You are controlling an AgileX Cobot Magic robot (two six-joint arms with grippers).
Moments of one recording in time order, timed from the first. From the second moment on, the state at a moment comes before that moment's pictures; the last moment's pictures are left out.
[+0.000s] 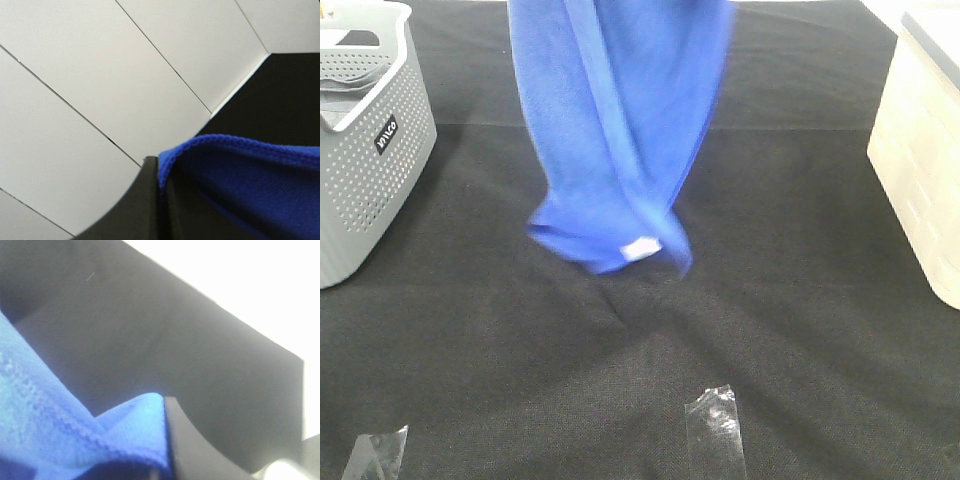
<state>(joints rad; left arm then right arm) -0.61 1.66 -1.96 0.60 0.46 0.14 0.50 1.74 -2.13 -0.31 0.95 -0.12</state>
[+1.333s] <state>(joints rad) -0.24 2.43 -2.64 0.50 -0.49 0.14 0.36 2.18 -2.42 -0.66 0.10 0.23</state>
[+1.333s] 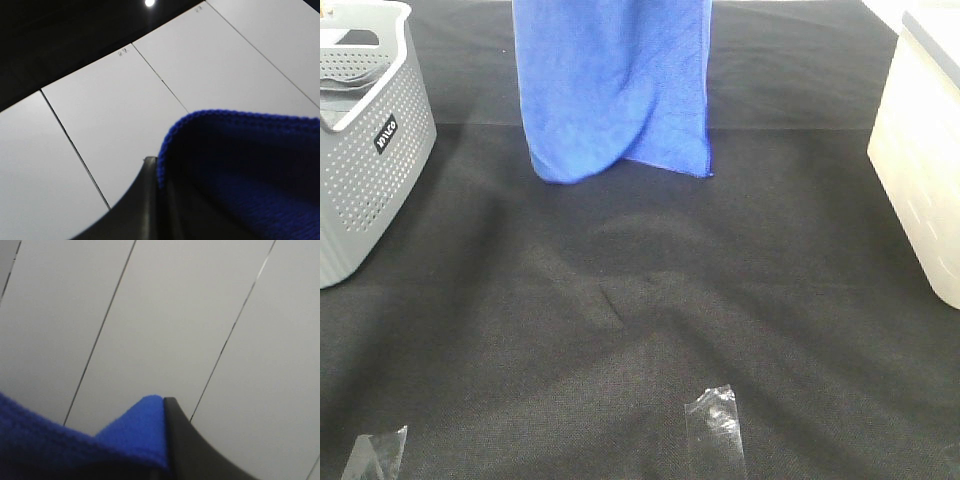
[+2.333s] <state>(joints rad) -0.26 2.51 -2.80 0.50 -0.18 0.00 0.33 2.20 -2.44 -0.38 0.39 0.23</state>
